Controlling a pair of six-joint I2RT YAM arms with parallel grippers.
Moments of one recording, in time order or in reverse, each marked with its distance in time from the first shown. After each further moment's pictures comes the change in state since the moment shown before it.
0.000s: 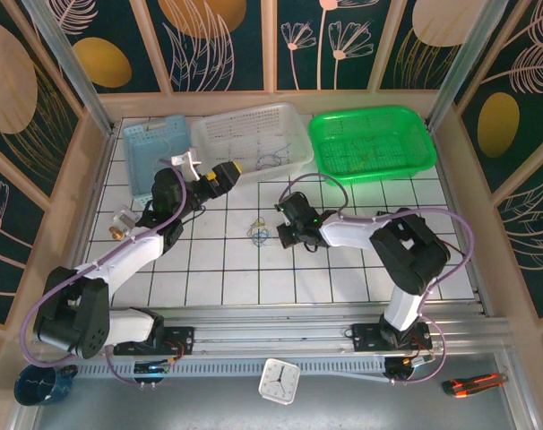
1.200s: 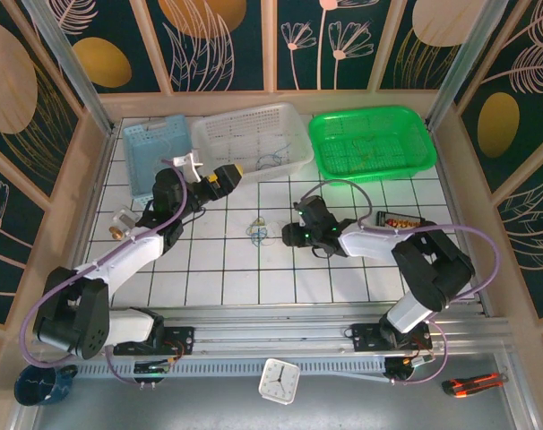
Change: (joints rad) left arm 0.000 -0.001 0.000 -0.031 0.018 0.019; right arm -0.044 -0.128 -0.152 0.112 -0.098 0.240
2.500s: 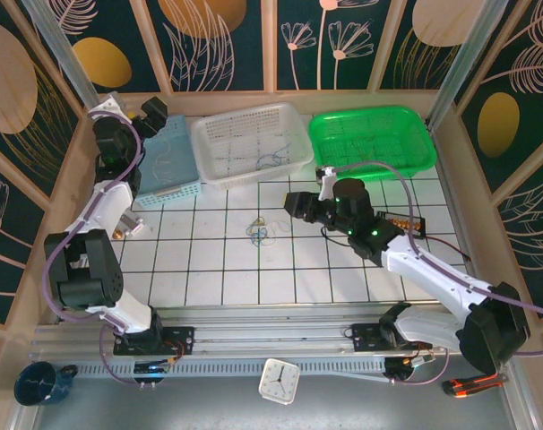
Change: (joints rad) left arm 0.434 0.268 0.436 0.012 -0.189 0.205; right arm -0.049 -0.465 0.019 0.052 -0.151 0.170
